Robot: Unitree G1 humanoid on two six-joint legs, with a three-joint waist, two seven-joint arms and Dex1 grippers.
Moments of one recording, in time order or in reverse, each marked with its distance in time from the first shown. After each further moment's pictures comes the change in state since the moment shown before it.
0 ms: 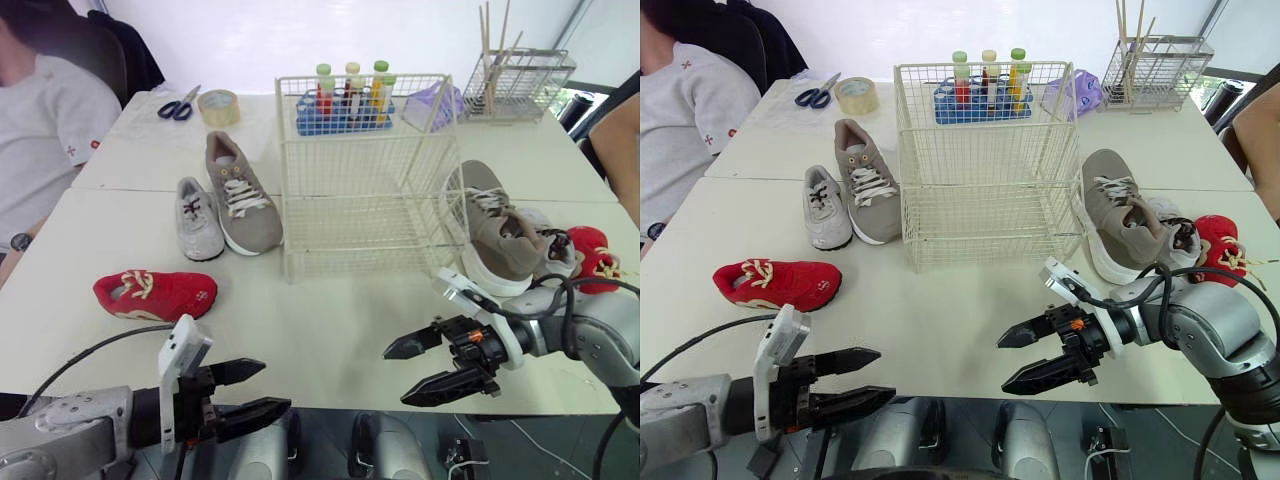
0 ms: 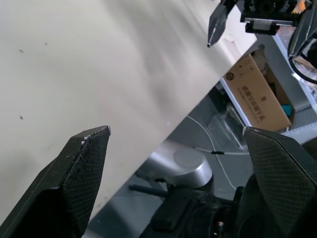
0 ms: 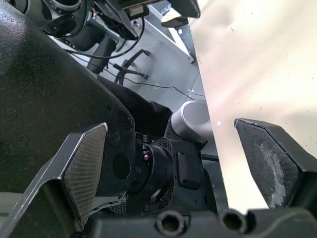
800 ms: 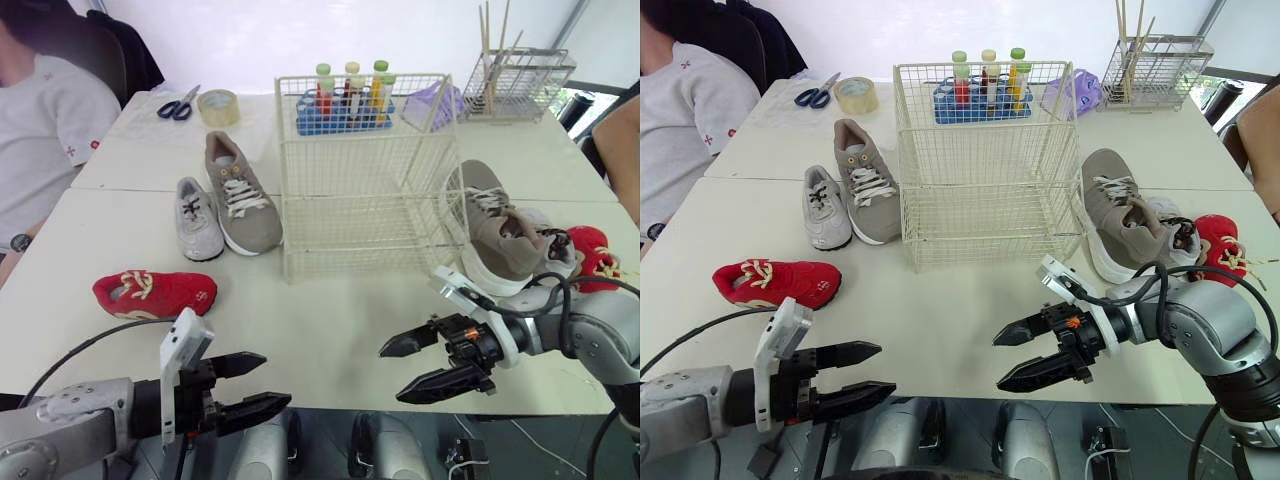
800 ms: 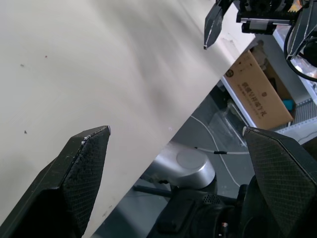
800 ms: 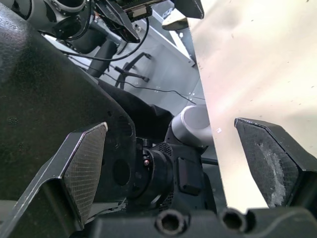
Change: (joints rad) left arm -0.059 0.007 -0.004 0.010 0.007 0.020 -0.023; right arm -0.009 0.018 0.000 0.000 0.016 0.007 -0.030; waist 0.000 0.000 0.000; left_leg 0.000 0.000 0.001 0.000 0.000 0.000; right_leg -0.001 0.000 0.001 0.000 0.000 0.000
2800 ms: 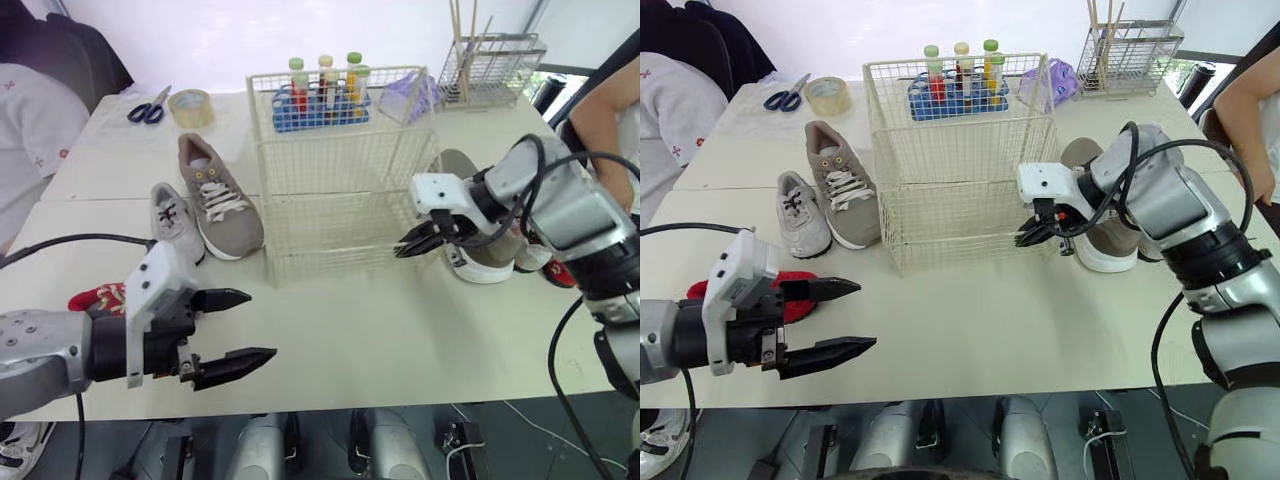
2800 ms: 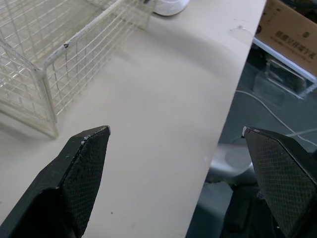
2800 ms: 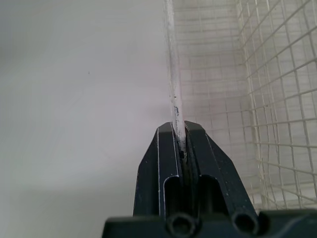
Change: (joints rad) left arm -0.245 0.218 0.273 -0.031 -0.132 0.088 0.012; right arm -0.656 0.029 0.342 0.411 -0.826 -0.546 0.240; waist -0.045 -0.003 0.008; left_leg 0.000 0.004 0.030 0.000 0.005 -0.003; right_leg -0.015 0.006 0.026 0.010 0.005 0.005
